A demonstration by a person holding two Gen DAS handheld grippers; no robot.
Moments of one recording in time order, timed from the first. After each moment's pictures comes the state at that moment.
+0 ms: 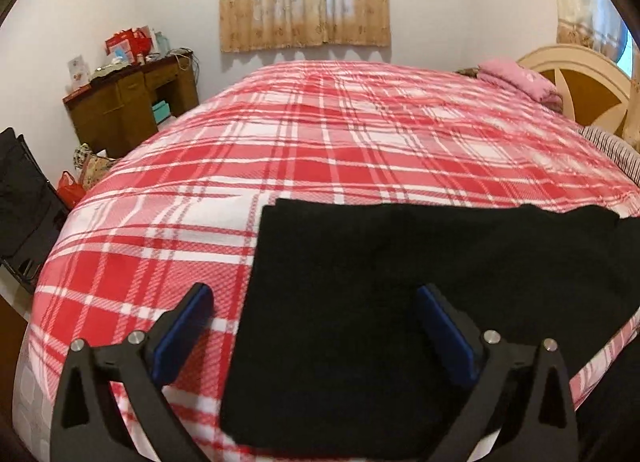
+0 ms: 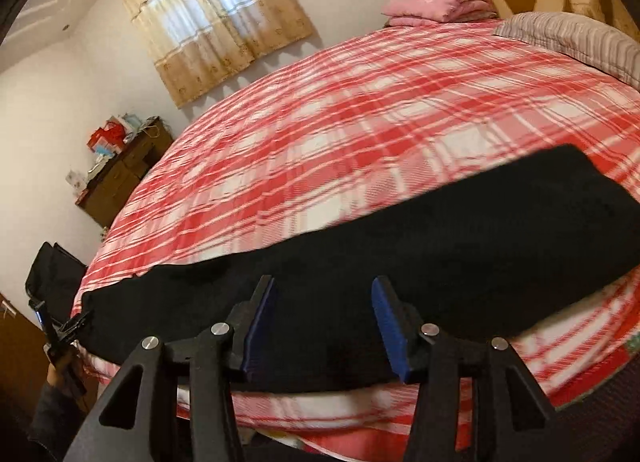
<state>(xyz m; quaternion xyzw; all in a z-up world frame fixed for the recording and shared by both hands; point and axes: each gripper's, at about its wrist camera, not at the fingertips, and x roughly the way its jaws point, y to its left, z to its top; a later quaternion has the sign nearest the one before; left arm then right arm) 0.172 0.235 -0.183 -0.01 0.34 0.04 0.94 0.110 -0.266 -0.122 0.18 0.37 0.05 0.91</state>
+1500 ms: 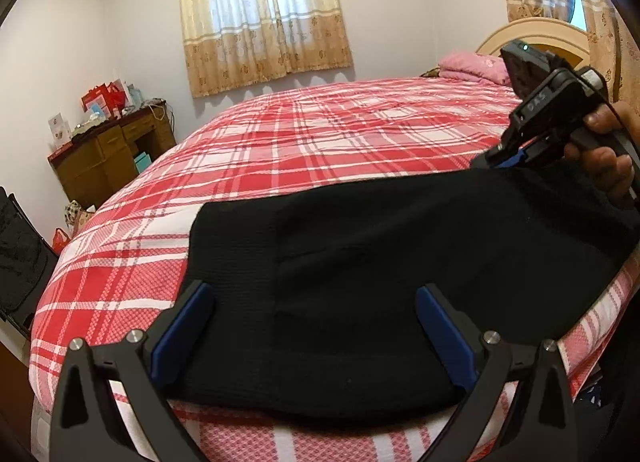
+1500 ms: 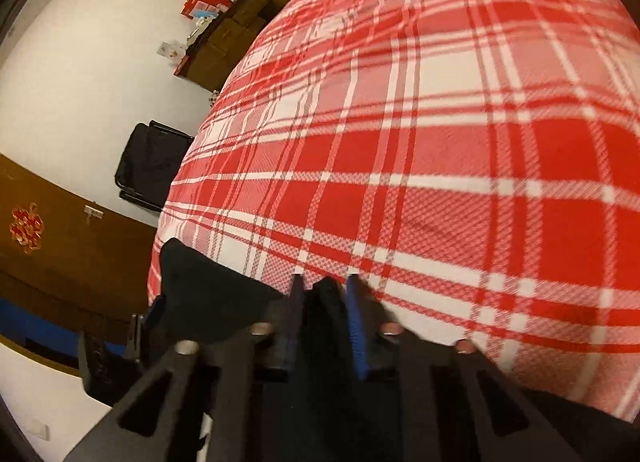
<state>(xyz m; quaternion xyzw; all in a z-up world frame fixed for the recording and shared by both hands) 0.154 0.196 -0.200 0.07 0.28 0.00 0.96 0.338 0.070 -0.203 0.20 0.55 0.32 0.74</state>
